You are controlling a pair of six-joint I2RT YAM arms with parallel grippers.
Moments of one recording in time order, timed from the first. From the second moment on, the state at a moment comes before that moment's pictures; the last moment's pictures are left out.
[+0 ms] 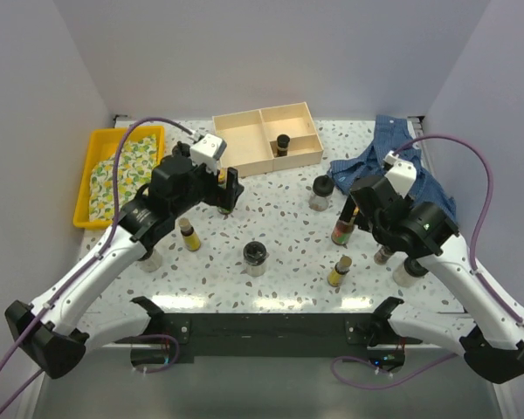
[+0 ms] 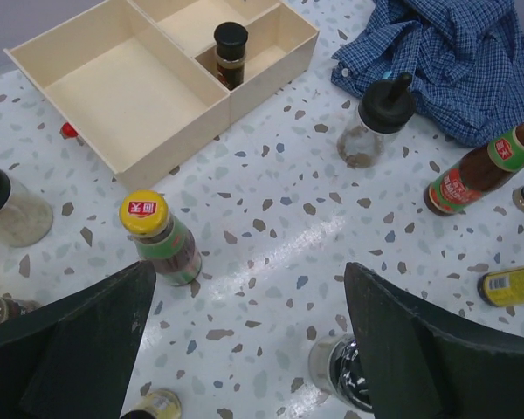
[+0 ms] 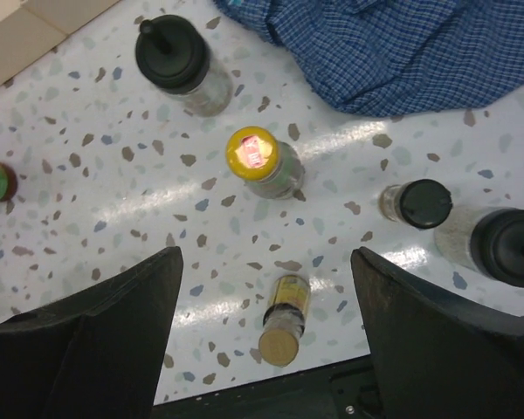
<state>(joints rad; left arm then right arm) -0.60 1.08 1.10 -0.37 -0.03 -0.12 0.71 1.01 1.30 -1.21 0.65 0.87</state>
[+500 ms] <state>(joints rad) -0.60 0.65 0.86 -0.29 -0.21 -0.10 0.42 0.99 1.19 -1.29 0.66 0.90</state>
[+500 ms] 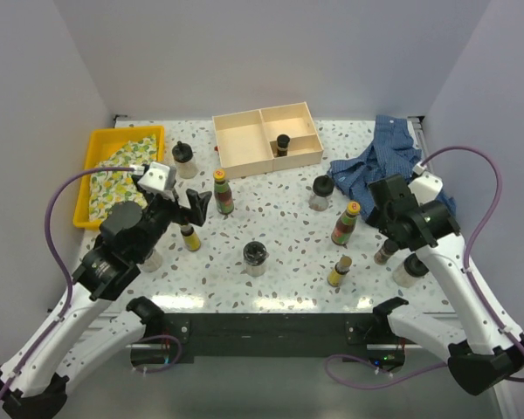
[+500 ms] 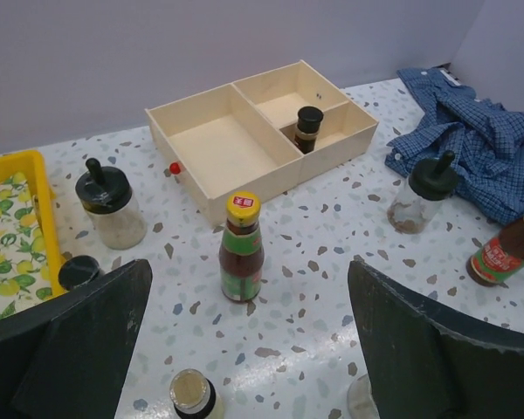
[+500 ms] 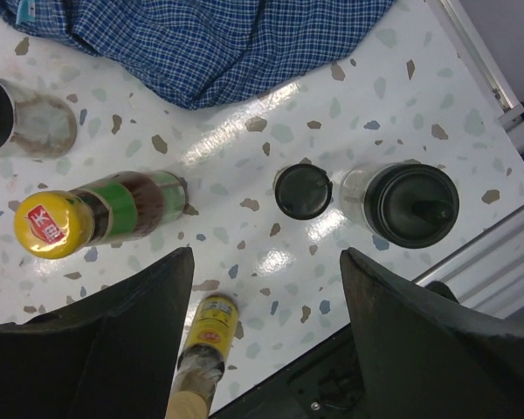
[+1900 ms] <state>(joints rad) -0.60 0.48 0.71 -0.24 -0.42 -0.09 0.18 1.07 0.80 -0.93 0.56 0.85</state>
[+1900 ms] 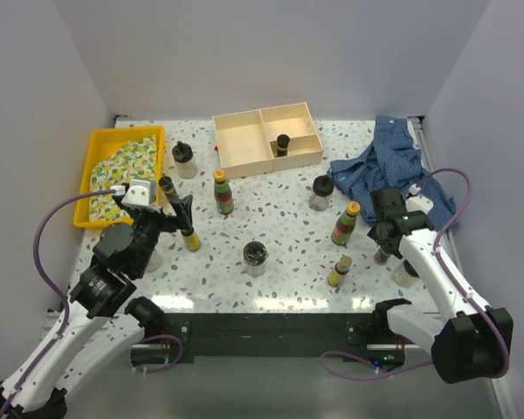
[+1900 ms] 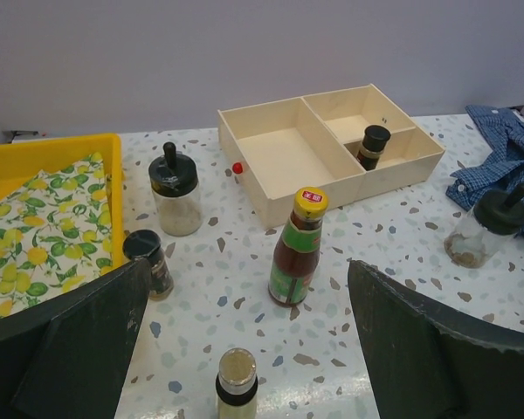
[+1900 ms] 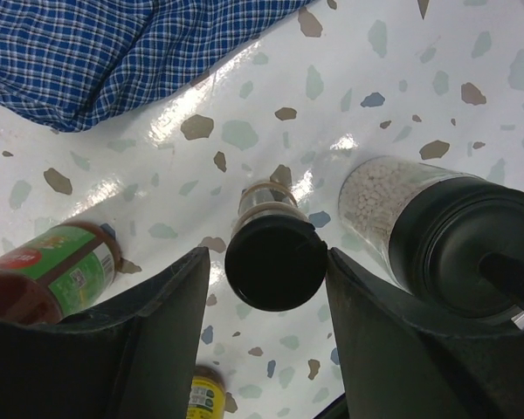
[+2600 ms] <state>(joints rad) -0.60 0.49 0.70 -0.24 -0.43 -0.09 0.18 1.00 0.83 -0.91 0.59 0.75</state>
